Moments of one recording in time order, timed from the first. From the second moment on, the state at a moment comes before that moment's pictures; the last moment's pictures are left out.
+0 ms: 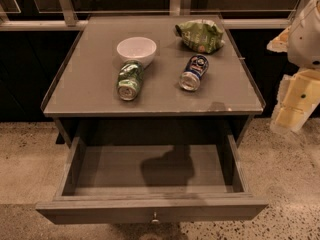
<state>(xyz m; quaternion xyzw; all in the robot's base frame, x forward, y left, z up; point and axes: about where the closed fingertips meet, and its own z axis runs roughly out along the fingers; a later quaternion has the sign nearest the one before) 0.438 -0.217 0.976 -0.60 0.78 -0.03 0.16</state>
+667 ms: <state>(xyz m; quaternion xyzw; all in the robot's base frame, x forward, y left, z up) 0.441 -0.201 0.974 -0.59 0.78 -0.03 0.20</state>
